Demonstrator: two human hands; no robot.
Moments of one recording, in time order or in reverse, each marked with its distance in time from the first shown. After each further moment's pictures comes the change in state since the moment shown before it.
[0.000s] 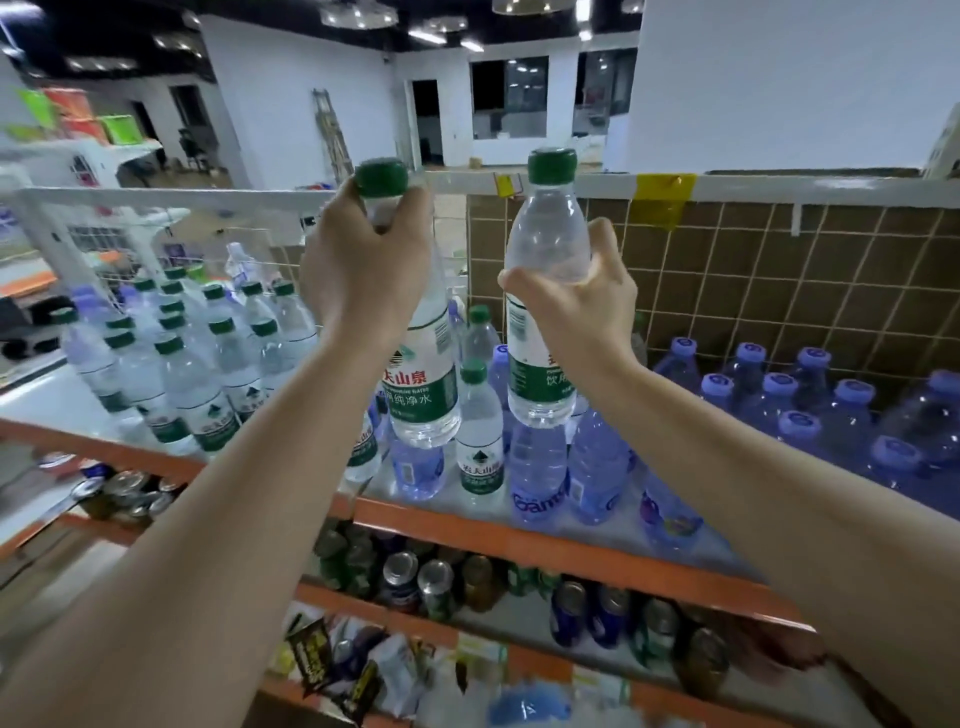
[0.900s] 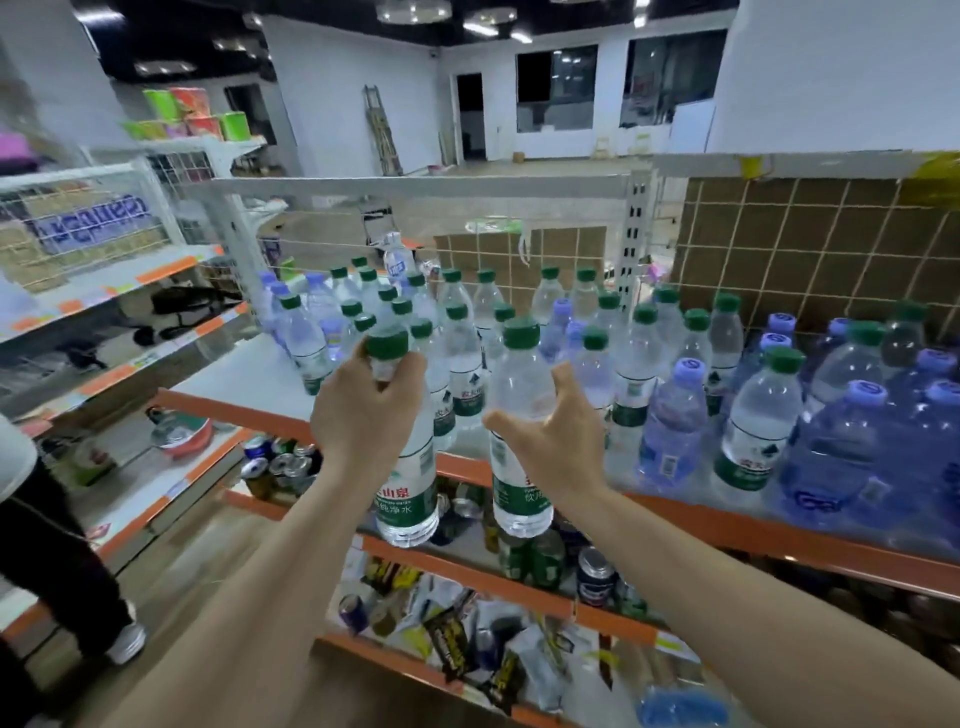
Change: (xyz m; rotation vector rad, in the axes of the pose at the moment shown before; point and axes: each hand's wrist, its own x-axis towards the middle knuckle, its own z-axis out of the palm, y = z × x) left_hand 0.071 -0.255 -0.251 0.223 -0.148 -0.113; right_hand -0.163 -0.017 0.316 -0.190 -0.187 0.045
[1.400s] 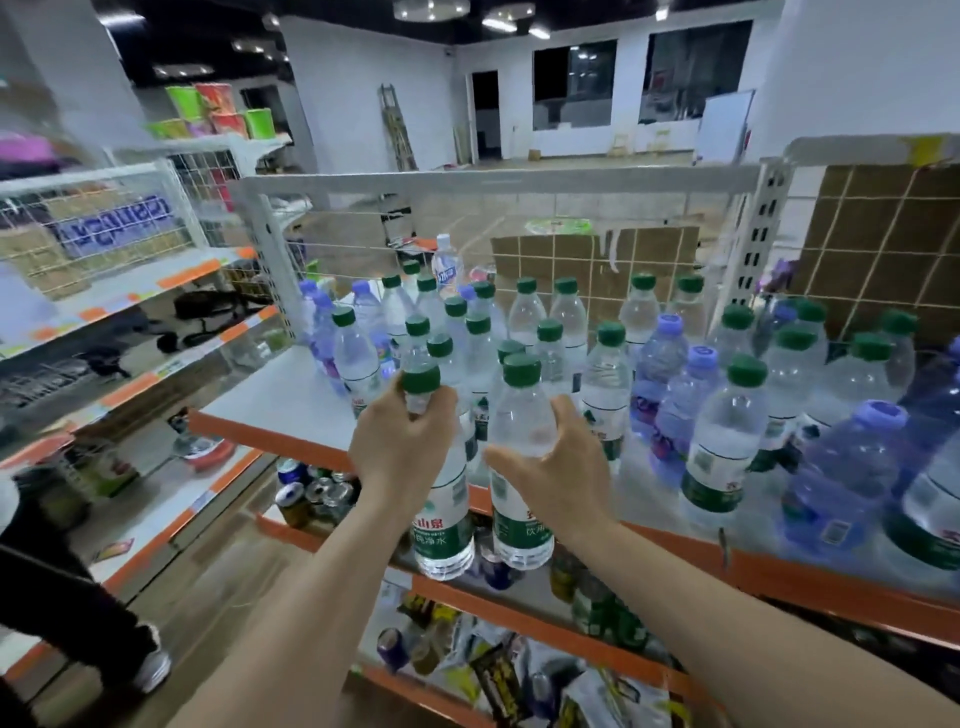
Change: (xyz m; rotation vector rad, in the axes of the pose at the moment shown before) left_hand 0.101 -0.111 0.021 0.000 -0.025 -0.075; right_hand 0.047 -0.012 0.140 -0.122 -0.069 -0.002
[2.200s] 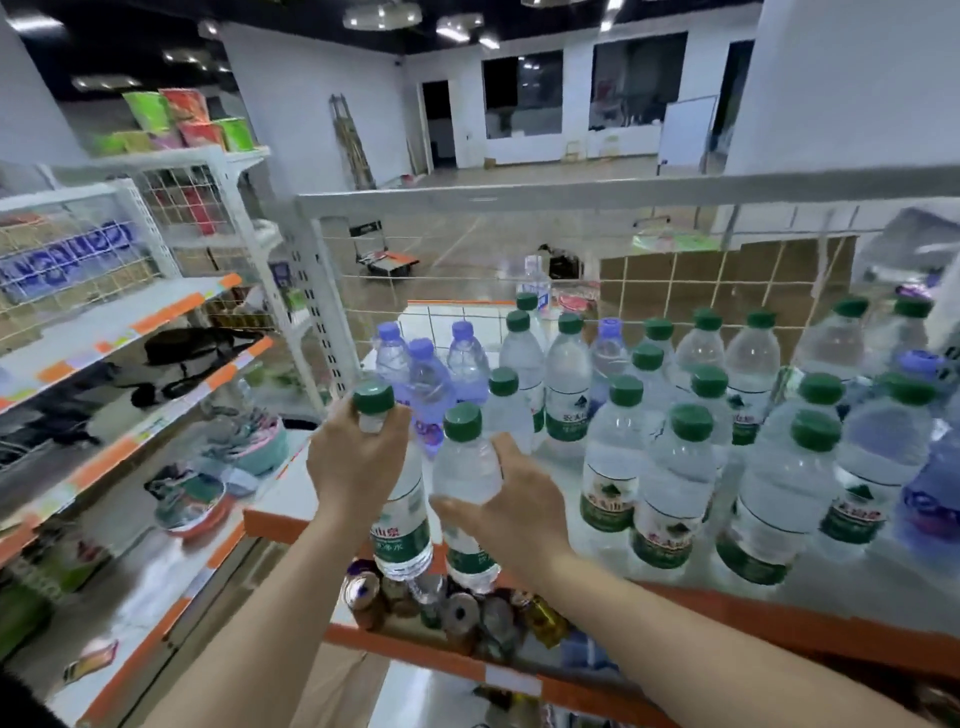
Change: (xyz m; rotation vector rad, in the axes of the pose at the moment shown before) left_hand 0.267 -0.207 -0.079 -0.083 -0.020 0.094; right_hand 0.091 -0.136 0.272 -0.006 -0.161 0.056
